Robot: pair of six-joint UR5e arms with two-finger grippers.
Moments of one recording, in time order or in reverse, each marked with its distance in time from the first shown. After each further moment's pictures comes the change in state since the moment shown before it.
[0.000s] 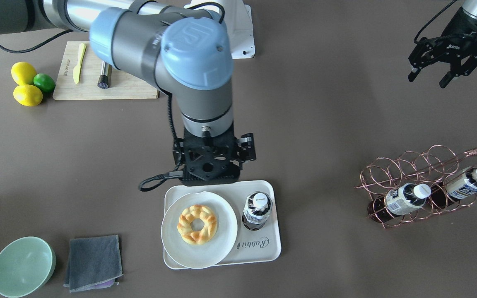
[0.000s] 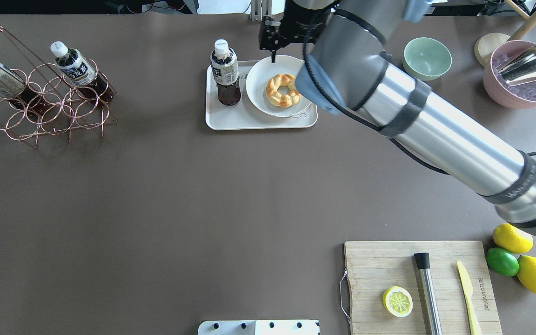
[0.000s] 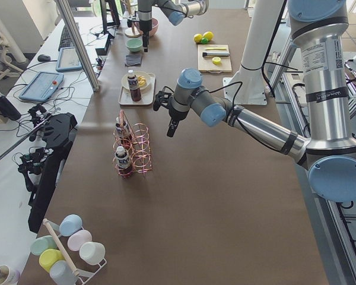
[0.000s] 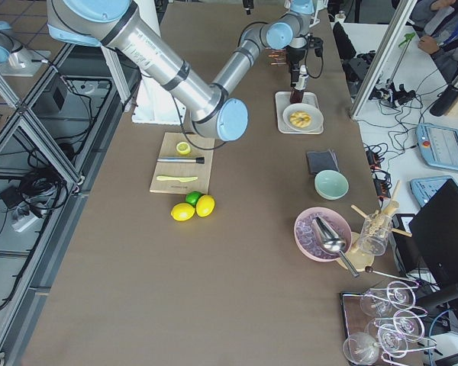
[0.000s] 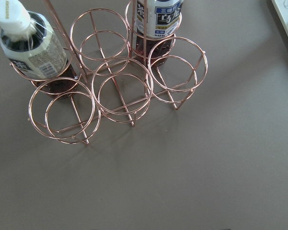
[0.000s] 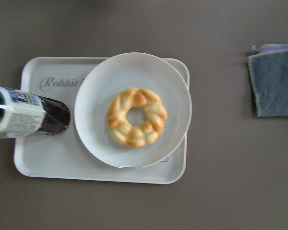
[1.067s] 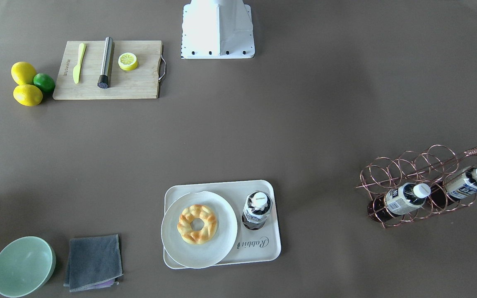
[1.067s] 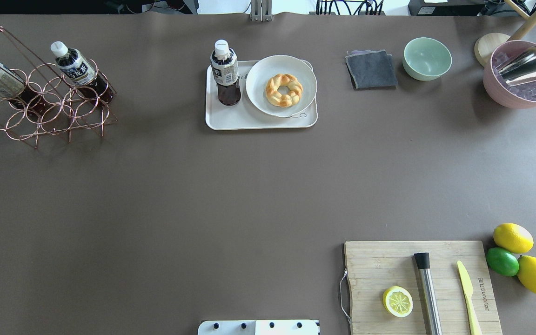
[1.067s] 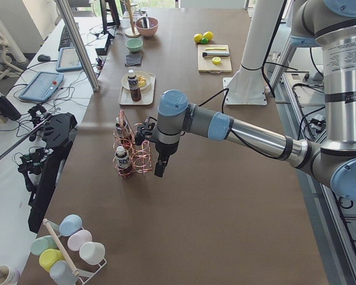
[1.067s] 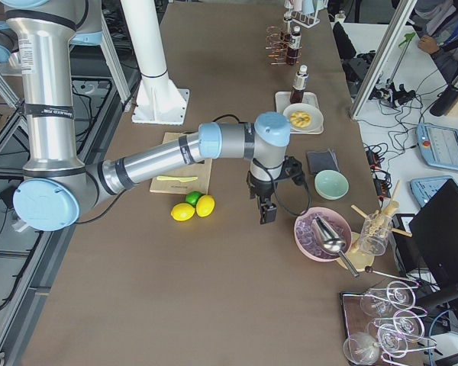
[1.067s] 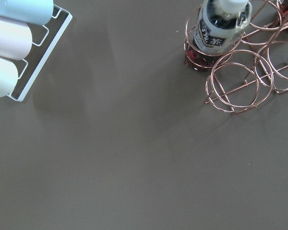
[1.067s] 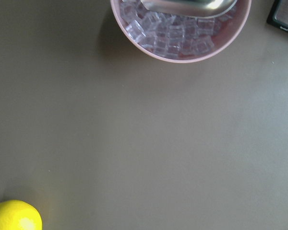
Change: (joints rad) left arm -0.398 -0.040 0.146 0.387 -0.097 0.578; right arm 0.642 -0.948 0.439 -0.147 0.127 -1.177
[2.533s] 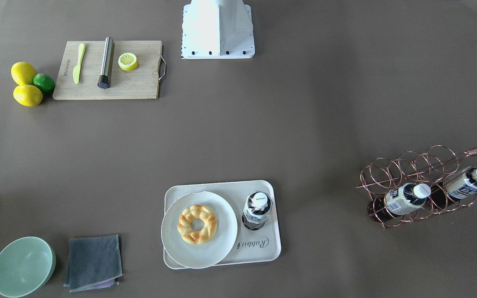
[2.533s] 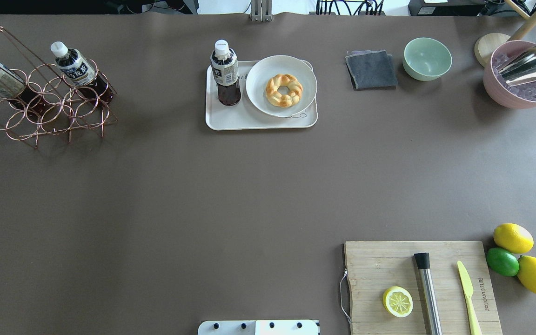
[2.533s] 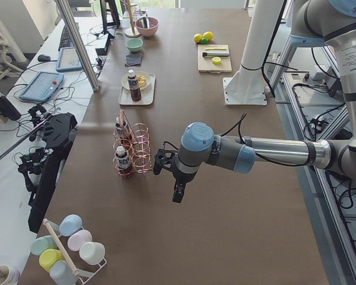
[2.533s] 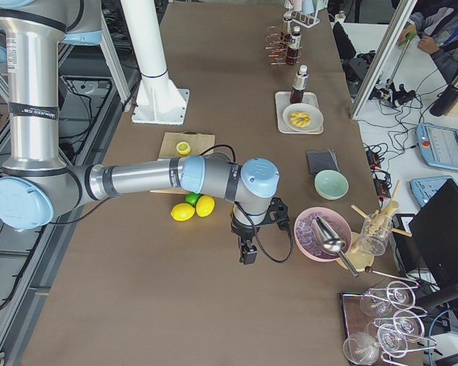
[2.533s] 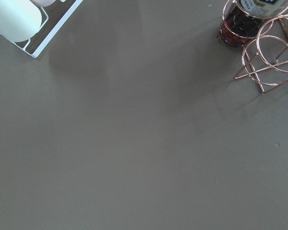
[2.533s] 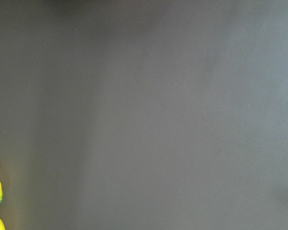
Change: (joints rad) left arm -0.069 0.183 0.081 -0.273 -0.033 -0.036; right arm 0.105 -0.079 -0.121 0.009 0.000 -0.142
